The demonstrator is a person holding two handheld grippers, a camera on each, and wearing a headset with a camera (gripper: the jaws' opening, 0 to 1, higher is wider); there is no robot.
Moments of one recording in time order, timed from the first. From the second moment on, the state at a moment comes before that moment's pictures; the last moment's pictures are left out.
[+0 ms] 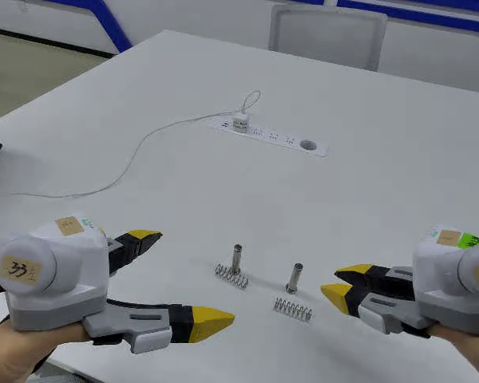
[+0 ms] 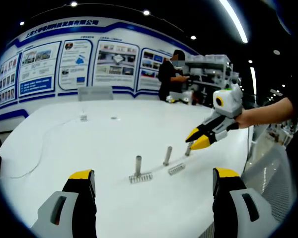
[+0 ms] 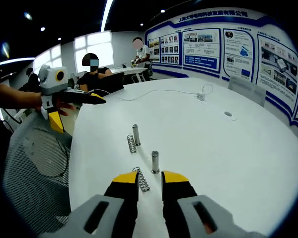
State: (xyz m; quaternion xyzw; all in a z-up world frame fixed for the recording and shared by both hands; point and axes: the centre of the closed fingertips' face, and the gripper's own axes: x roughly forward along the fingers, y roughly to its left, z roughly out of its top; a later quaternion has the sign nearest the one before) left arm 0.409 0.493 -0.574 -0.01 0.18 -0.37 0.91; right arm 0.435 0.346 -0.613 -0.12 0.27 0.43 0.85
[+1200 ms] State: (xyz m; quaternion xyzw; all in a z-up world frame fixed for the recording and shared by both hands) left arm 0.411 0.493 -0.580 -0.03 0.19 -0.37 0.91; right arm 0.425 0.366 -0.681 -0.19 0.34 0.47 0.79
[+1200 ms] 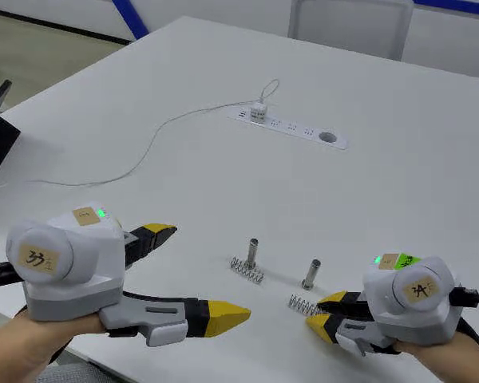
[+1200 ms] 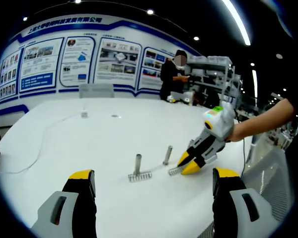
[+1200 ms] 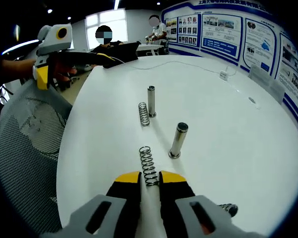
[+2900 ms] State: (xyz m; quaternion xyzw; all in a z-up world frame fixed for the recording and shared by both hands) left arm 0.407 0.454 -0.551 0.05 0.16 -0.45 0.88; right arm 0.413 0.369 -0.592 -0.22 0.26 0.49 0.80
